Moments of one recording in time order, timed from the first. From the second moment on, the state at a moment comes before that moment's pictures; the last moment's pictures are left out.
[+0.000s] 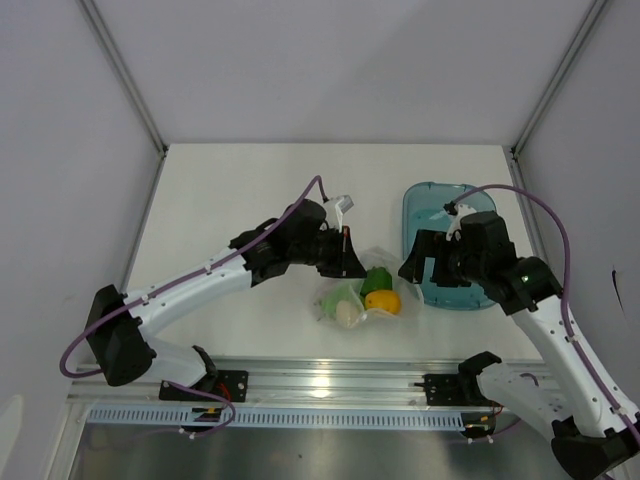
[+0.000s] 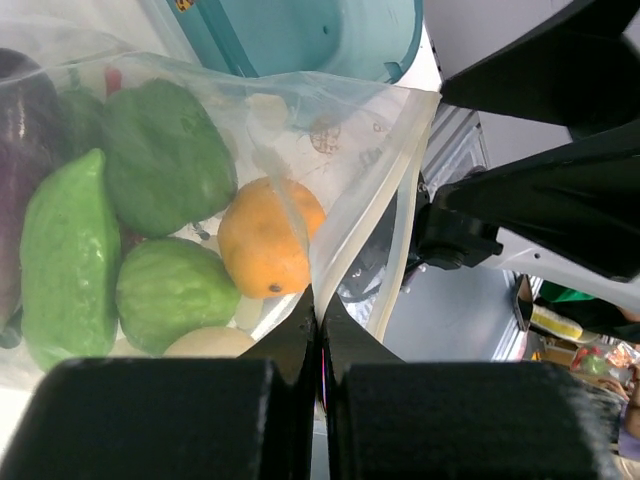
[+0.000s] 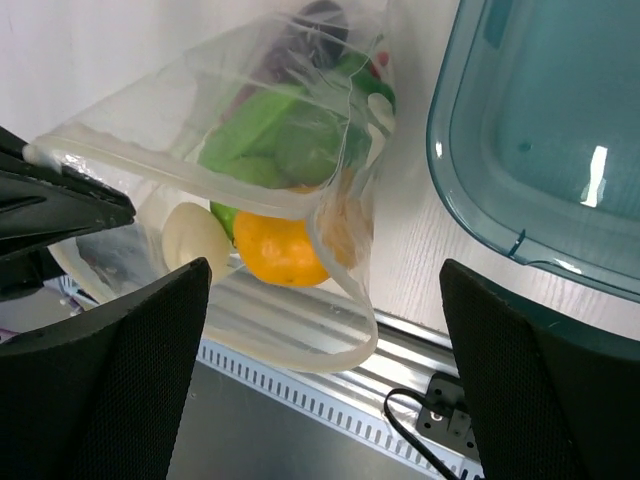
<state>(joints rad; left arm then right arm) -0.88 1.38 1.15 -0.36 0.33 -0.74 0.43 0.89 1.09 -0.95 -0.15 0.47</state>
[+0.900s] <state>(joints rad) -0.89 1.27 1.02 -0.29 0.40 -0.79 0.61 1.39 1.43 -0.80 -0.14 0.44</state>
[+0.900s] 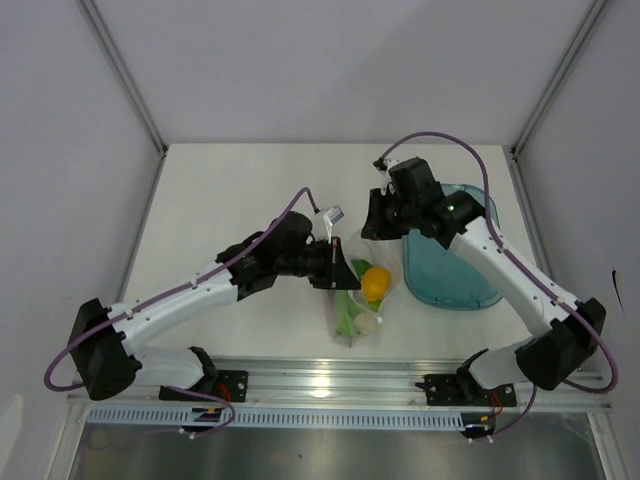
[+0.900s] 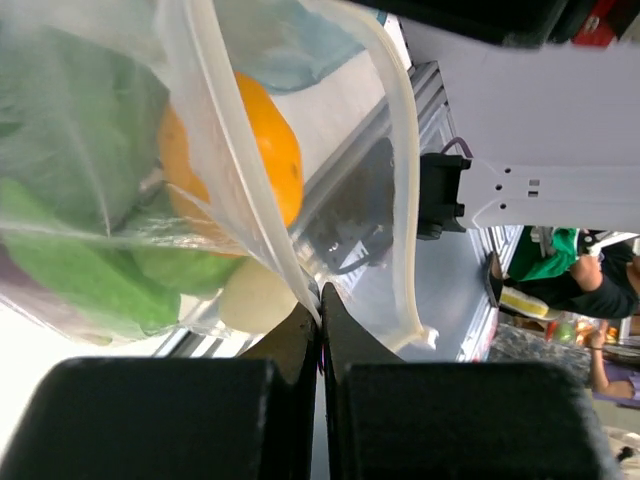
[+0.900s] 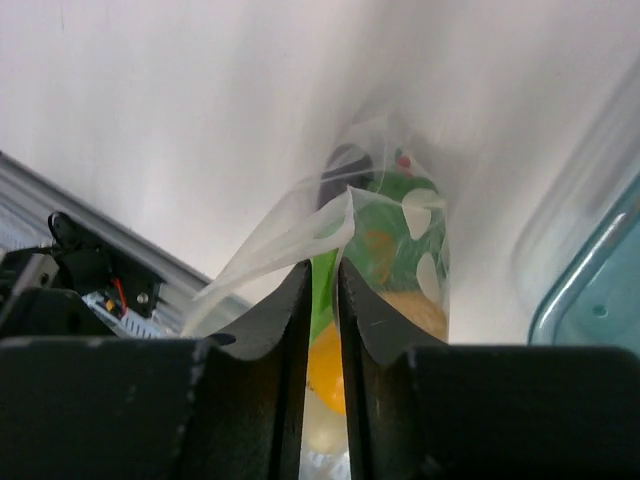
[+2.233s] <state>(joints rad) -0.90 1.14 1.07 -0.34 -0.07 -1.29 0.73 0.81 0.86 -0.54 -0.15 0.42</state>
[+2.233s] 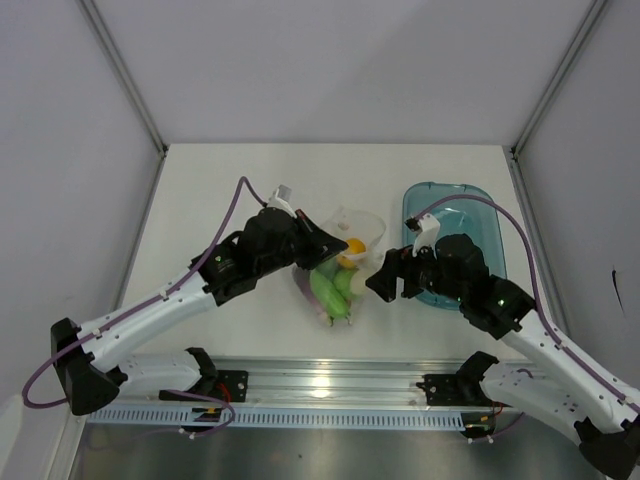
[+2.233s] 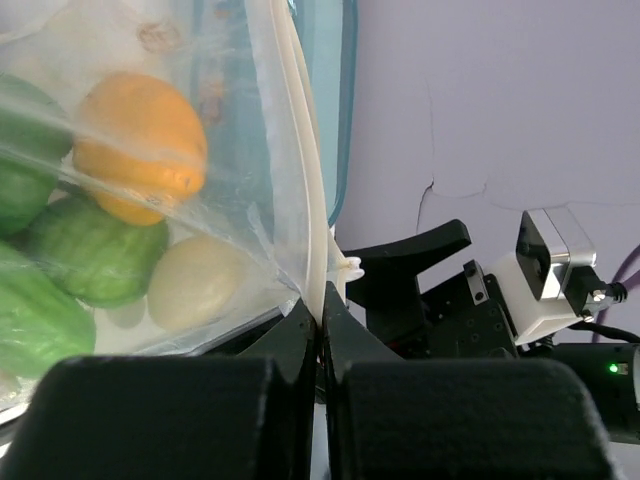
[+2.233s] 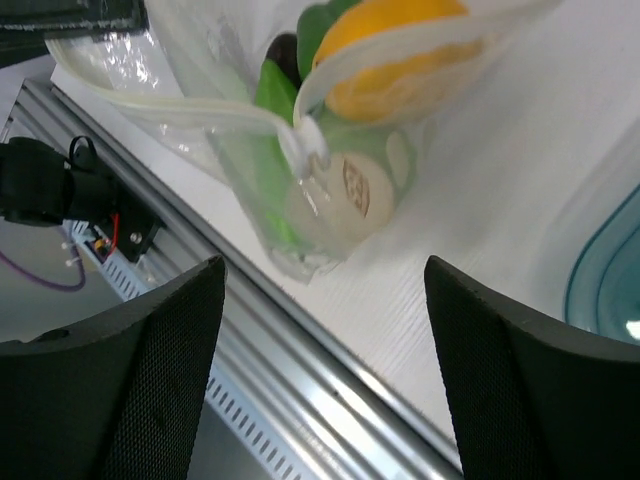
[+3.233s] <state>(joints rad) -0.88 1.15 1.03 -0.29 -0.02 -1.34 0.66 0.85 0.61 0.06 -0.18 0.35</state>
